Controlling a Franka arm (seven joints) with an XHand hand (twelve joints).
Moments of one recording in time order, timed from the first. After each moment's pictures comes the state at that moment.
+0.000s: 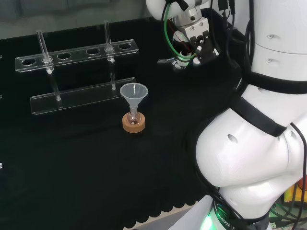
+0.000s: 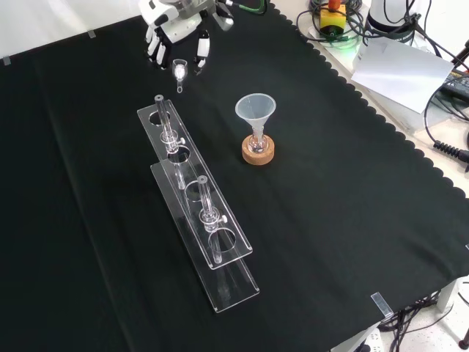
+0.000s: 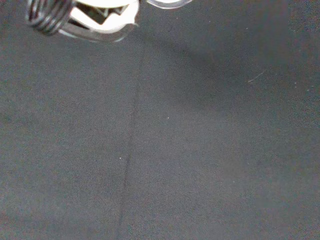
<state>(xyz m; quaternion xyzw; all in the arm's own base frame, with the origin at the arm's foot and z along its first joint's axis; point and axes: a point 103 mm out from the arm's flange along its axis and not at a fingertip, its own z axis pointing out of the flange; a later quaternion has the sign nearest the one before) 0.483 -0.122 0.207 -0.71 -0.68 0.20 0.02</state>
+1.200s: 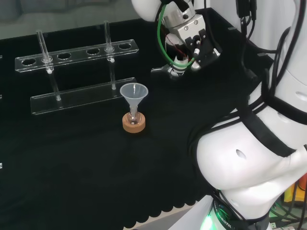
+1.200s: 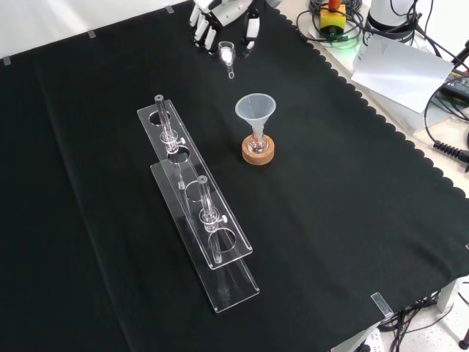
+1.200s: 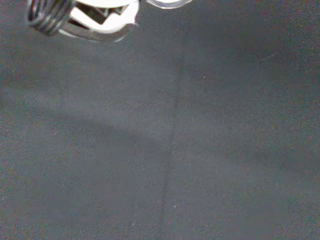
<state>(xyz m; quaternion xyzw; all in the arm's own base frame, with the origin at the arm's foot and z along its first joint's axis) 0.389 -0.056 0.263 -0.67 -0.70 0.25 0.01</state>
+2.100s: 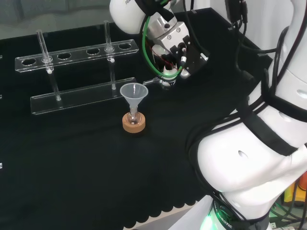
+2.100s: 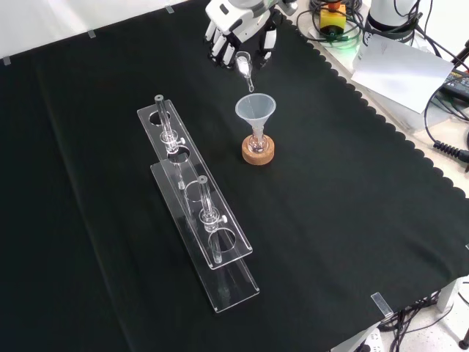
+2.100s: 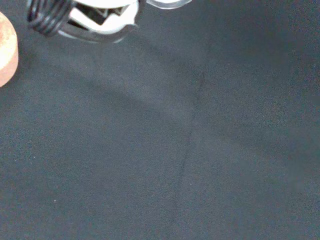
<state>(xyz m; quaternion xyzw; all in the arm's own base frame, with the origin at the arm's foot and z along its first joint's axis) 0.378 -0.017 0.256 -0.64 -0.71 0.31 -0.01</state>
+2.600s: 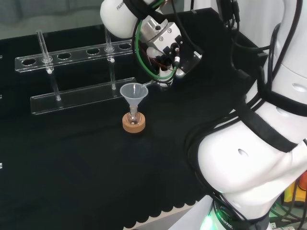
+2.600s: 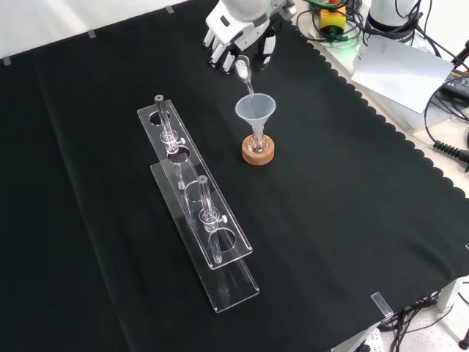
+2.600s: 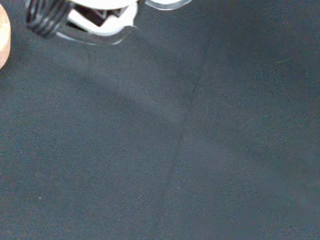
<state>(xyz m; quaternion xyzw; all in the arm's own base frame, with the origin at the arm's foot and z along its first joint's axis) 0.387 -0.007 0.255 -0.62 -0.70 0.34 -0.03</state>
